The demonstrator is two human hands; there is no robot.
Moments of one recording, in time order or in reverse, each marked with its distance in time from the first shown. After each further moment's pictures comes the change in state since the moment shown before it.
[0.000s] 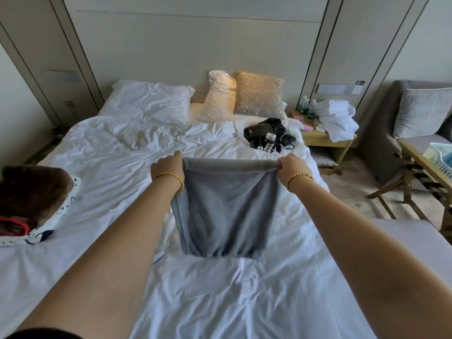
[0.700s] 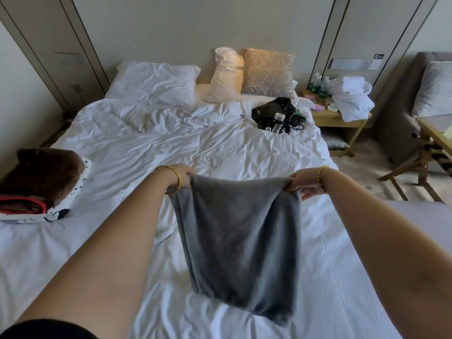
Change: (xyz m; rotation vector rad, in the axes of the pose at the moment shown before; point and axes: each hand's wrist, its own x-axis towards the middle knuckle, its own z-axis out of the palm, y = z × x) left_hand -0.016 -0.023 0.035 -0.186 -0.584 0.215; right_hand -0.026 0.044 0.030 0.579 -0.842 0.219
